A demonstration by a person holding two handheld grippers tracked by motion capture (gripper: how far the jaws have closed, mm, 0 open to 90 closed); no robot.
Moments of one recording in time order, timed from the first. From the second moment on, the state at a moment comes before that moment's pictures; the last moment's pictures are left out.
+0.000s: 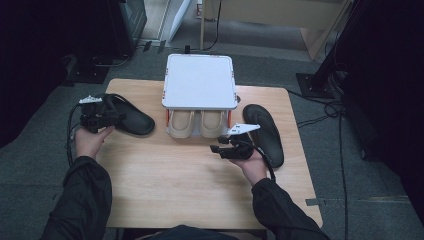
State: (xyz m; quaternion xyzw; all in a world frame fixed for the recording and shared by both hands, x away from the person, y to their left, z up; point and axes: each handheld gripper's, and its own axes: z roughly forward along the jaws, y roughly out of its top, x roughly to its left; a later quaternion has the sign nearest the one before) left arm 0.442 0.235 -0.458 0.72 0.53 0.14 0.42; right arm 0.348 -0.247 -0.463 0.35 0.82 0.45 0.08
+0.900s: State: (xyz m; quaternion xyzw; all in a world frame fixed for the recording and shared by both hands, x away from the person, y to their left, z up) left arm 0.462 0.238 -0.486 0.72 0.57 0.15 0.37; right arm 0.345 -0.246 -0.463 0.35 0.82 0.45 0.08
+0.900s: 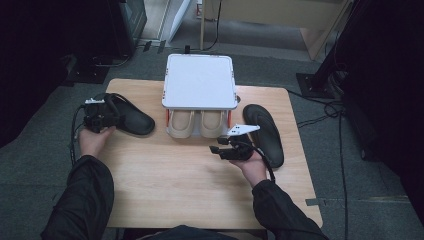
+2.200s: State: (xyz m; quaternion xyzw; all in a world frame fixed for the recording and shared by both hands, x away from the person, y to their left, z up) left arm 0.463 0.241 -0.480 0.73 0.56 0.11 0.38; right arm 0.344 -0.243 -0.465 0.35 0.82 0.45 0.08
